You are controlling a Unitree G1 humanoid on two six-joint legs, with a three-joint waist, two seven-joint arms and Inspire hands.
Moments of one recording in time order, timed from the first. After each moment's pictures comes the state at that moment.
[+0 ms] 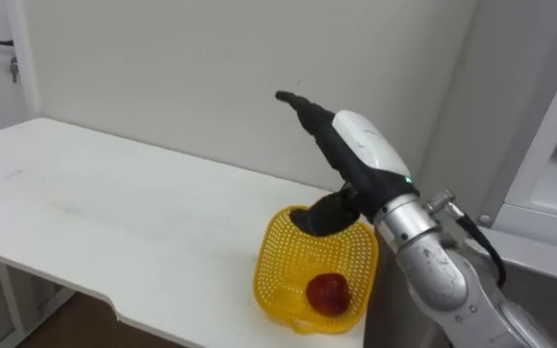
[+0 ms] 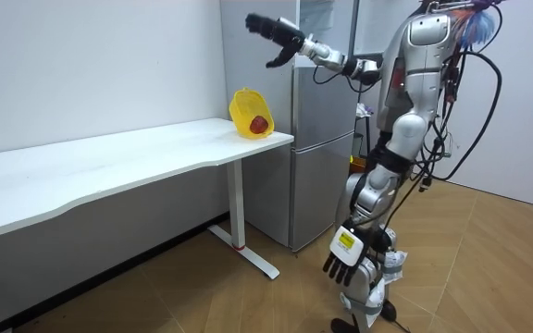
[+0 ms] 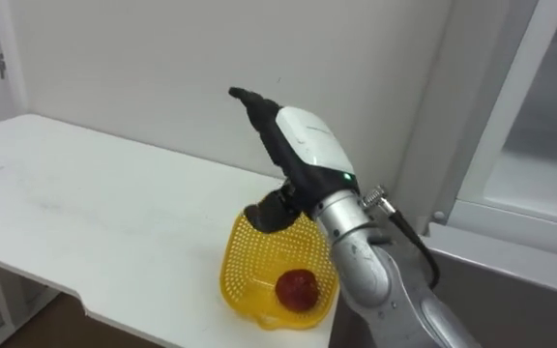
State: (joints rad) left arm 0.16 0.27 -0.03 1.12 0.40 0.08 -0.09; right arm -0.66 -0.39 0.34 0.10 -0.34 -0.07 -0.09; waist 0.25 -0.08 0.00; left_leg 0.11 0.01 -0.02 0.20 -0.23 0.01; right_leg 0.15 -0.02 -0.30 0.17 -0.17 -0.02
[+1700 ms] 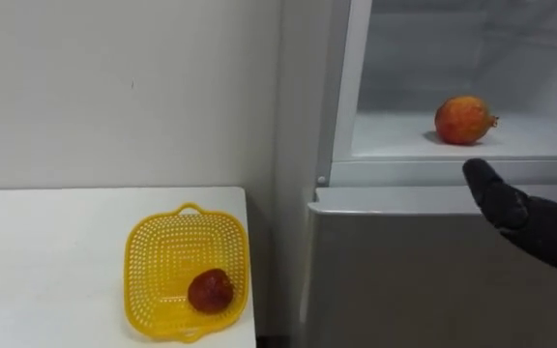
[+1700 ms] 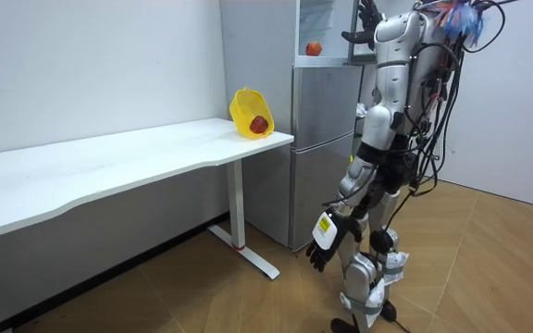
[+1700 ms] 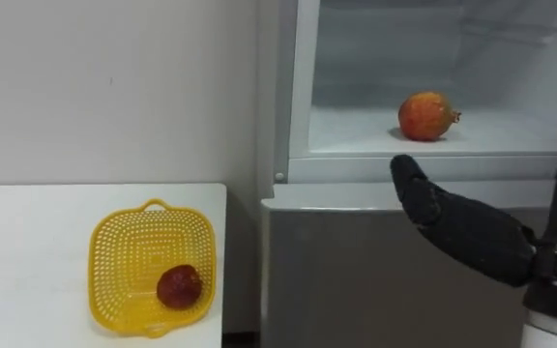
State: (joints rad) left arm 0.24 0.21 -0.02 1.16 0.39 0.01 0.06; right arm 0.01 -0.33 -0.11 -0.52 -0.17 -0.23 -0.52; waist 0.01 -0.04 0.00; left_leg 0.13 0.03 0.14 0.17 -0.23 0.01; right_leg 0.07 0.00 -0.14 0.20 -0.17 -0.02
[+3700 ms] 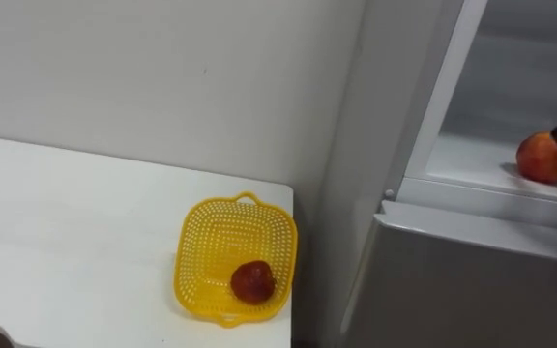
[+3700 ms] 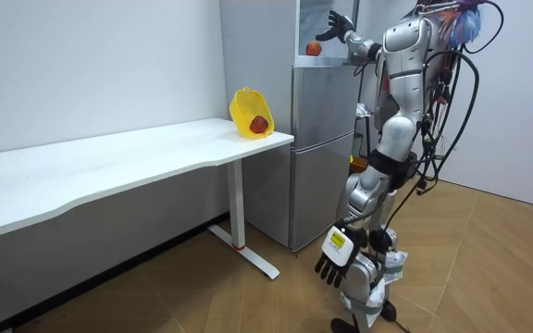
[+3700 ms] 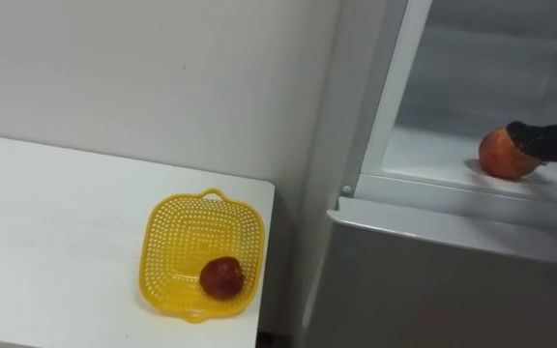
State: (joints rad) left arm 0.30 0.27 0.14 1.01 0.43 0.08 -0.03; right arm -0.70 -0.75 -0.08 0.63 0.31 -0.04 -0.39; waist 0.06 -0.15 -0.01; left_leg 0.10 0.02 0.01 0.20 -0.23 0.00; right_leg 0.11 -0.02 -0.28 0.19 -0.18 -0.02
